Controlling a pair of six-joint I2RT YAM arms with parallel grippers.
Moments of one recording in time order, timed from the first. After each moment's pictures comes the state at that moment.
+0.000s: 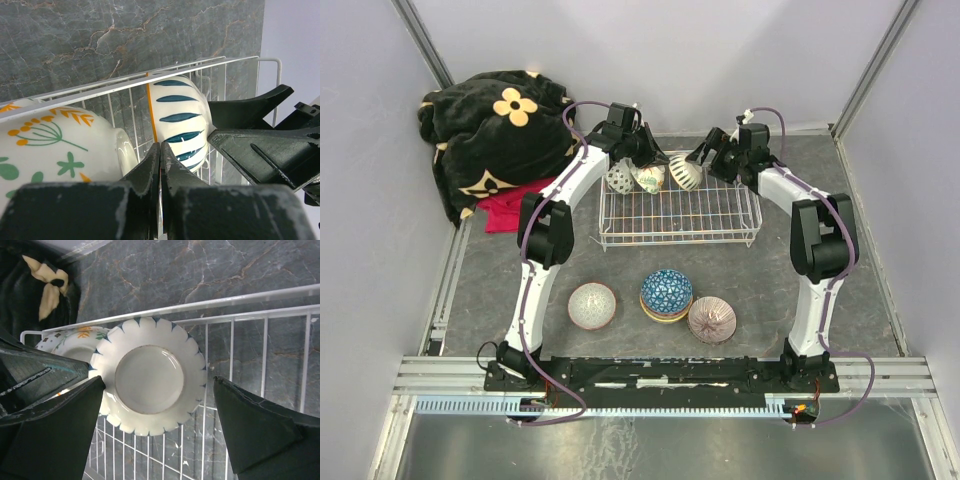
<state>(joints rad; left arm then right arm) -0.42 2.41 2.23 -0.48 0.40 -0.73 0.19 2.05 1.50 0.00 -0.33 0.66</state>
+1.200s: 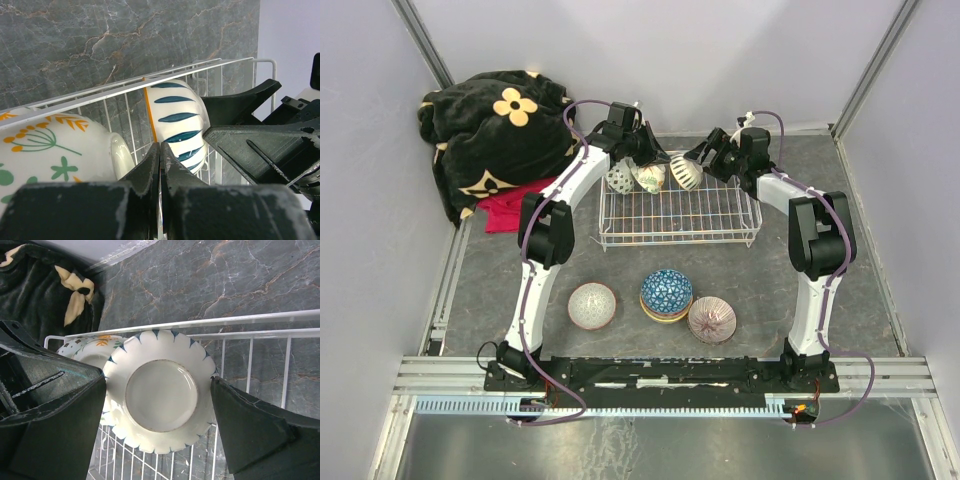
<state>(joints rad) -0.42 2.41 2.23 -0.45 0.41 -0.73 0.18 2.08 1.45 0.21 -0.40 0.74</state>
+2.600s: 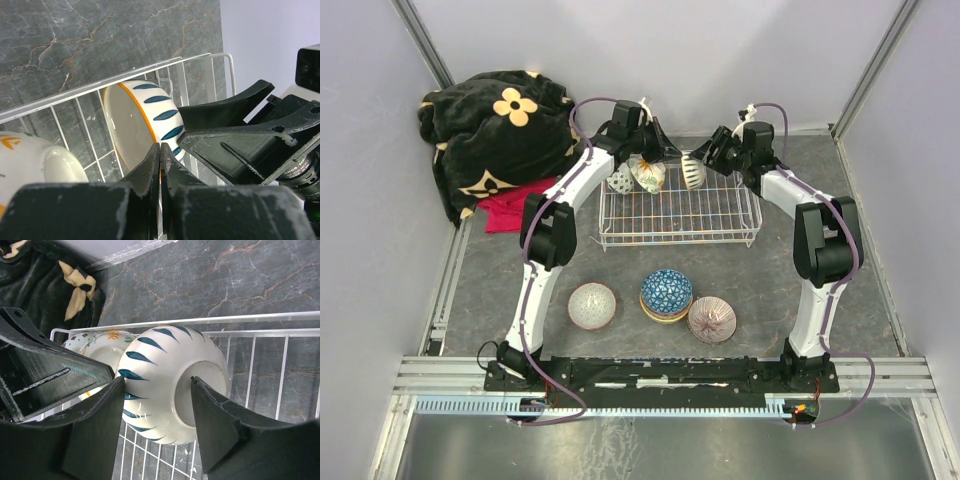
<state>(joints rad) -0.44 2.41 2.22 -0.34 0.48 -0.78 0.19 2.01 1.45 0.14 -0.38 0.68</state>
